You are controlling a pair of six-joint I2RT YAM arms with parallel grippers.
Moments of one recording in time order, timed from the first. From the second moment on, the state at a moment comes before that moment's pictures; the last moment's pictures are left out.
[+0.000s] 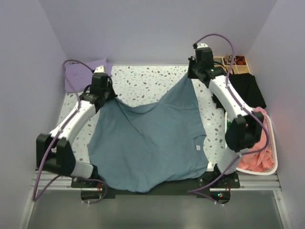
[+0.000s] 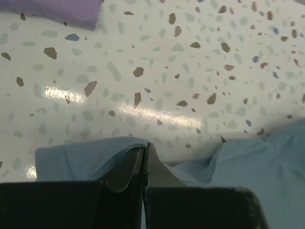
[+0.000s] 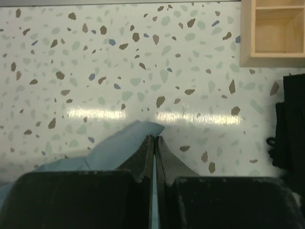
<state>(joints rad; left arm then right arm) -0.24 1.36 1.10 -0.36 -0.15 -0.49 0.28 1.71 1.66 -0.51 0.13 0.23</state>
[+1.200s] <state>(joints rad) -0.09 2.12 1.53 -0.28 -0.28 -0.40 0.23 2.03 1.86 -0.46 0.02 0.20</state>
